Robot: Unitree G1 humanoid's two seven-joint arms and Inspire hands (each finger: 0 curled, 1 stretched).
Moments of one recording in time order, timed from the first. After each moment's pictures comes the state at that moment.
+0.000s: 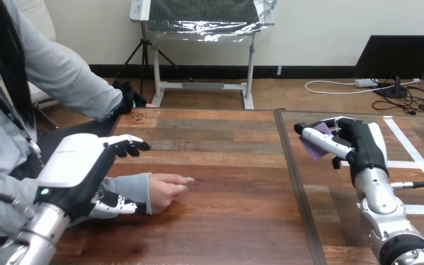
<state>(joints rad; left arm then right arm) -0.17 0.55 -0.06 0.51 0.78 -0.59 0.24 -0.70 -0.28 -0.10 1.30 -0.07 -0.37 -0.11</state>
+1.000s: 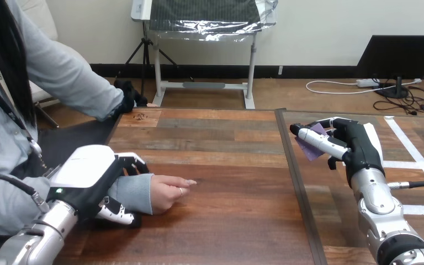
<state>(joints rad) -0.37 0.58 -0.25 0.88 0.82 -0.59 0.29 -0.70 -0.27 -0.10 1.30 -0.07 -0.37 -0.09</state>
